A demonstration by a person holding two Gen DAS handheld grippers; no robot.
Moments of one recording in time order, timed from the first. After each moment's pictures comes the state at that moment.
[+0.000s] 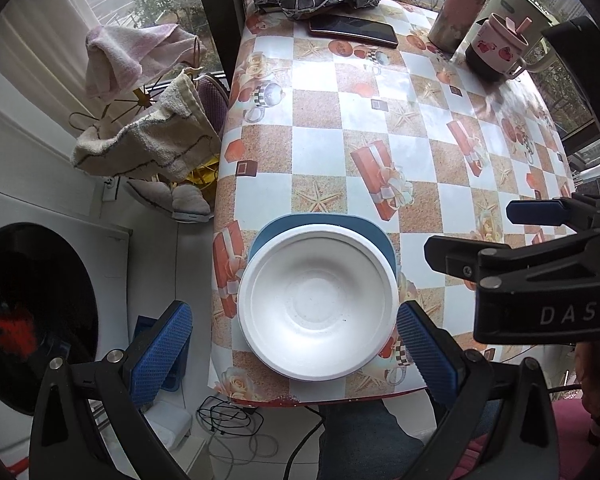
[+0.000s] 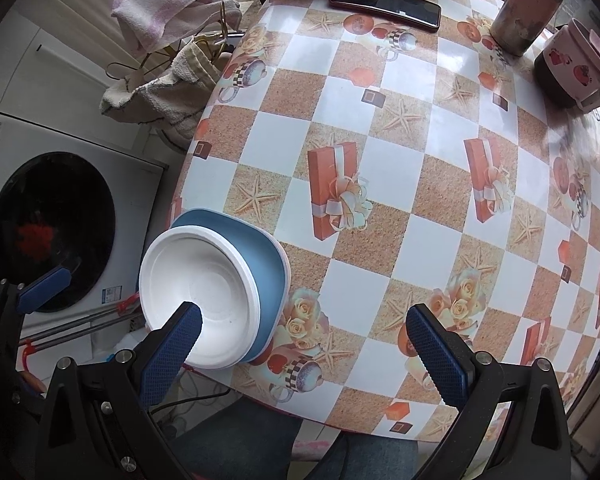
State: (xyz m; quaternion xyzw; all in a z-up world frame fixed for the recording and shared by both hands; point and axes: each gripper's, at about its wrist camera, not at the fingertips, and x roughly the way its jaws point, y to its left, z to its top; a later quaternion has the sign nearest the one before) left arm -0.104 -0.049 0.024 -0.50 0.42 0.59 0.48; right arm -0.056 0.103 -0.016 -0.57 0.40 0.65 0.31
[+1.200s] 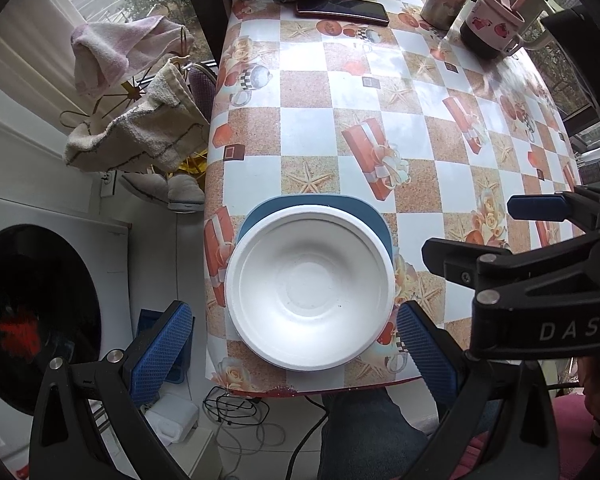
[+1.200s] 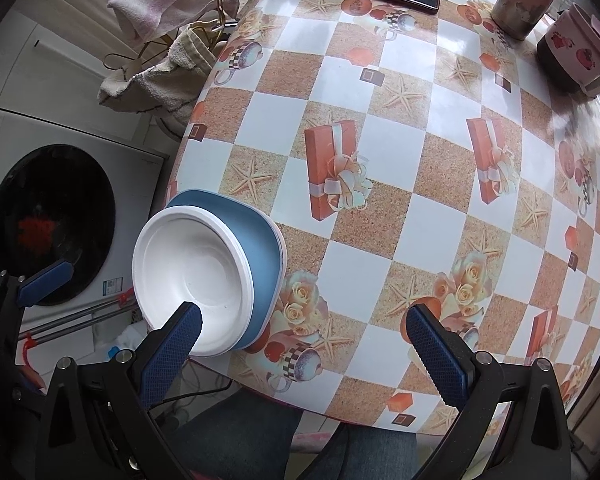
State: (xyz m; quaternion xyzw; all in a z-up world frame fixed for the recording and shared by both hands) left arm -0.093 -0.048 0.014 -0.51 0.44 0.57 0.47; right arm -0.046 0.095 -0.027 -0.57 0.42 0.64 0.31
